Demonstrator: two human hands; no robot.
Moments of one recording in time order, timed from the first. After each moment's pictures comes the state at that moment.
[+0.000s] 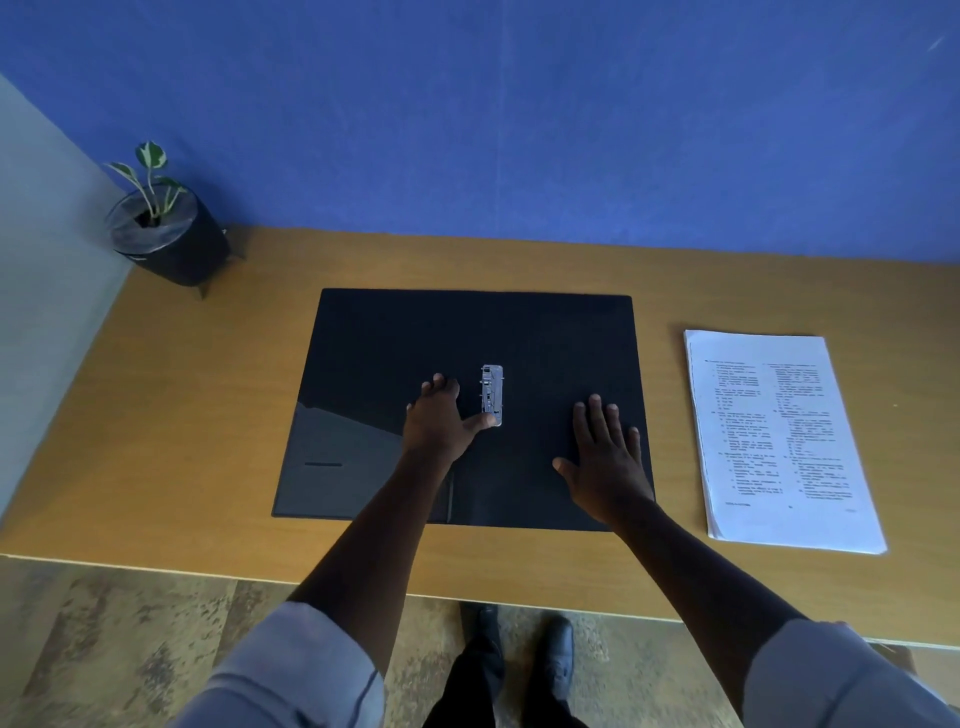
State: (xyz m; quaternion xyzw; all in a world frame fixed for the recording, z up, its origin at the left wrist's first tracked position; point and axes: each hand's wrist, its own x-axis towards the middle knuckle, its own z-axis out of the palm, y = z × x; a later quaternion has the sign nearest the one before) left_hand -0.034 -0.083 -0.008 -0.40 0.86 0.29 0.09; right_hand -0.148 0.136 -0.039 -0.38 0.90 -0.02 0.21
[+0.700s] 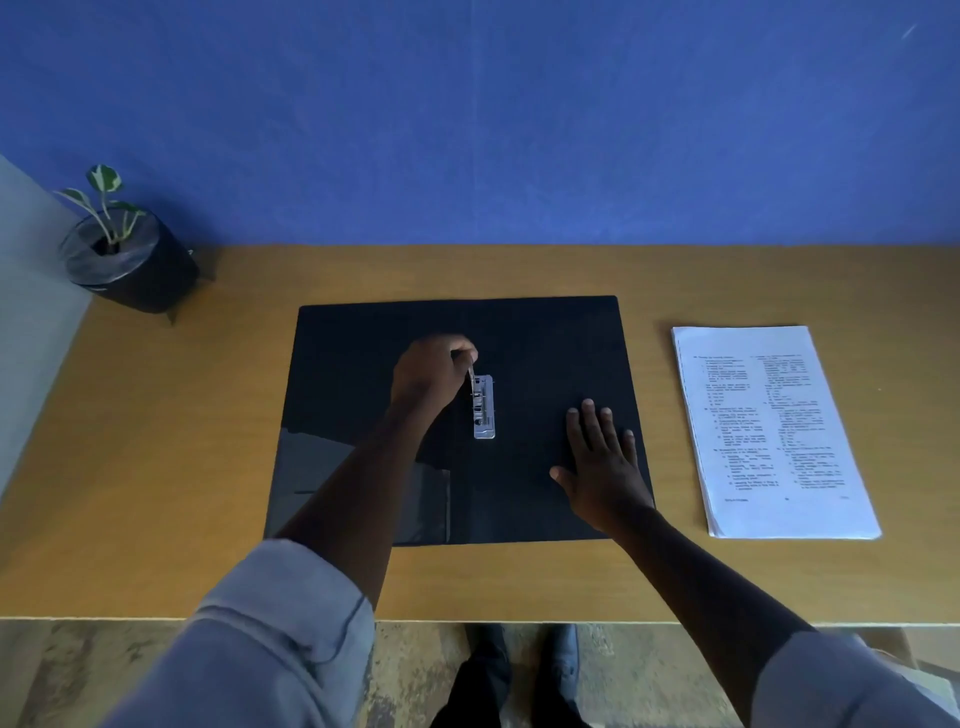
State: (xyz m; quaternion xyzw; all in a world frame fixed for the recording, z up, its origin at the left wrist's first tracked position) left_hand -0.087 -0.138 0.013 -0.33 0.88 0.34 -0.04; right_hand -0.146 0.134 -0.040 -0.38 0.90 -0.02 0.20
